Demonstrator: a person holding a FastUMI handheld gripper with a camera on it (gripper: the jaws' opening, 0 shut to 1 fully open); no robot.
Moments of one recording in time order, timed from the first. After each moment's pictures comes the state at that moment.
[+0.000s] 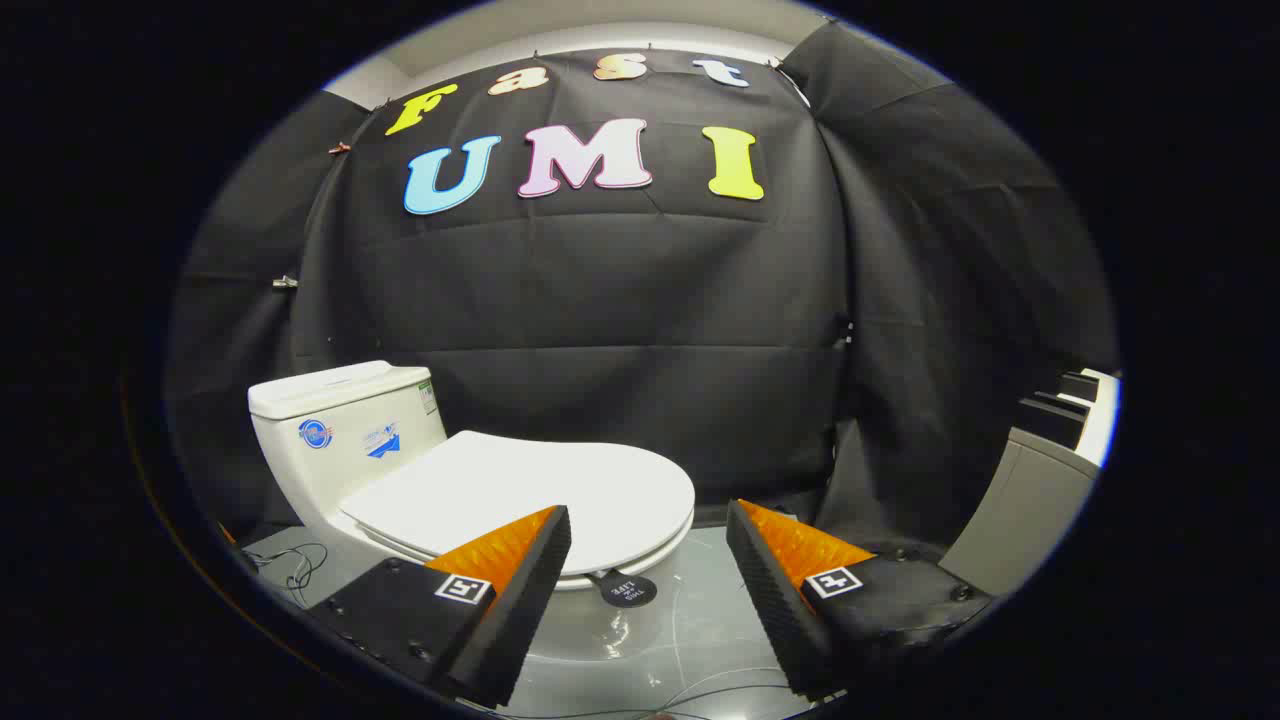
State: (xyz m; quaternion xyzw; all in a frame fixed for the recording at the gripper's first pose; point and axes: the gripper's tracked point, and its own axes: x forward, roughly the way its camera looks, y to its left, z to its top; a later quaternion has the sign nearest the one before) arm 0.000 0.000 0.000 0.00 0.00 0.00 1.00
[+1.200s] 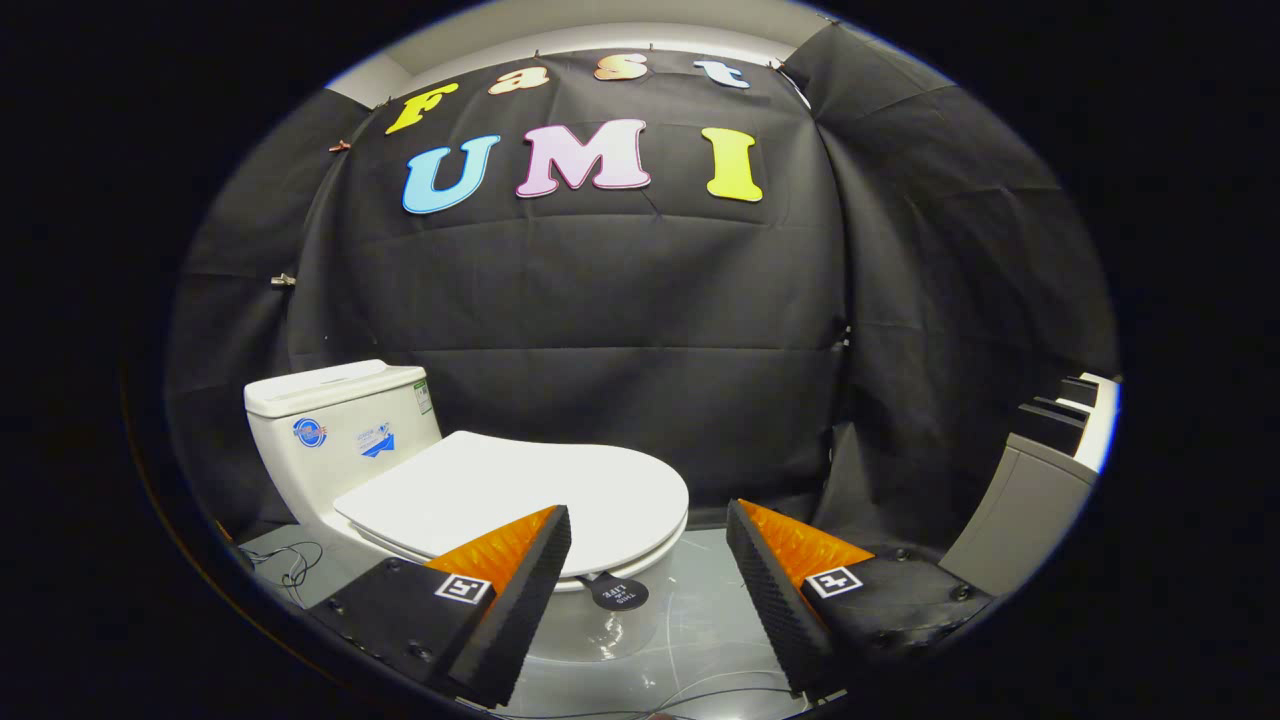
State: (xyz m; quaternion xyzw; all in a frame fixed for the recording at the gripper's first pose) arm 0.003 -0.007 0.004 0.00 0.00 0.00 1.00
